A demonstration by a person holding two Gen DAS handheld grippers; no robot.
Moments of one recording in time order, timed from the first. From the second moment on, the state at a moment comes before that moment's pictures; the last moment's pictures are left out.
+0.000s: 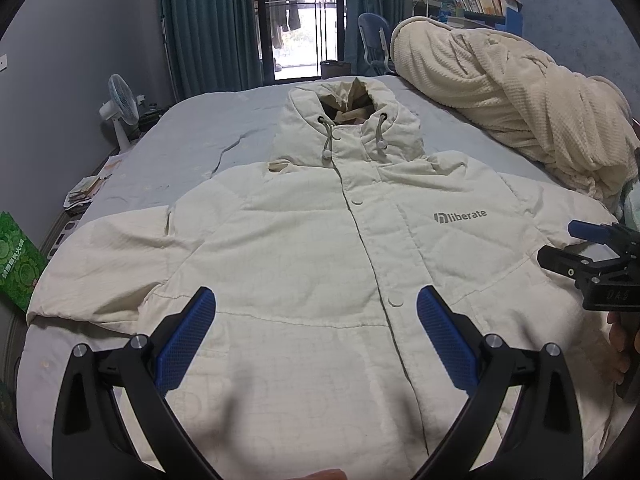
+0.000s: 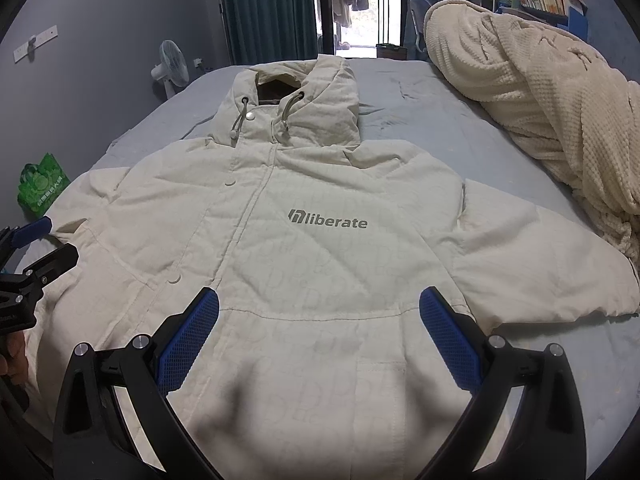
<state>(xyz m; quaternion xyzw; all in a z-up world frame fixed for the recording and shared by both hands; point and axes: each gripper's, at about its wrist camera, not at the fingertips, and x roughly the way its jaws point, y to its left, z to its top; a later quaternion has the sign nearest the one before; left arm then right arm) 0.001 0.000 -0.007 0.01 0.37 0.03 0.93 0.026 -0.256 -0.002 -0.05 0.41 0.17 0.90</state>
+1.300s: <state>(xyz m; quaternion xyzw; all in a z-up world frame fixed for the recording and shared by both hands) 0.013 0.006 -0.024 0.01 0.42 0.03 0.91 0.069 -0.384 0.005 0.07 0.41 0.06 0.91</state>
